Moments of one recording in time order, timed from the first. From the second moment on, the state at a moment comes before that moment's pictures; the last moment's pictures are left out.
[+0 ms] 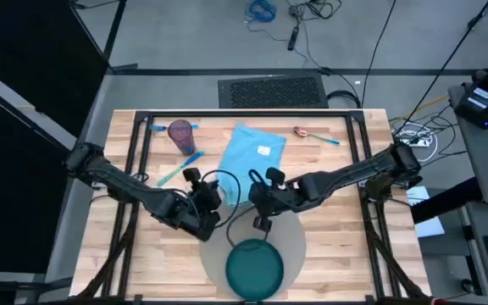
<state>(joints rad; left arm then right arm) -0.46 1.54 1.19 -0.85 -1.04 -0.33 0.30 1.70 1.49 -0.72 0.39 0.44</state>
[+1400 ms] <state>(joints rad) -0.48 1.54 1.38 -1.11 -0.88 -0.47 0.38 1.57 1.49 -0.90 0.47 0.53</state>
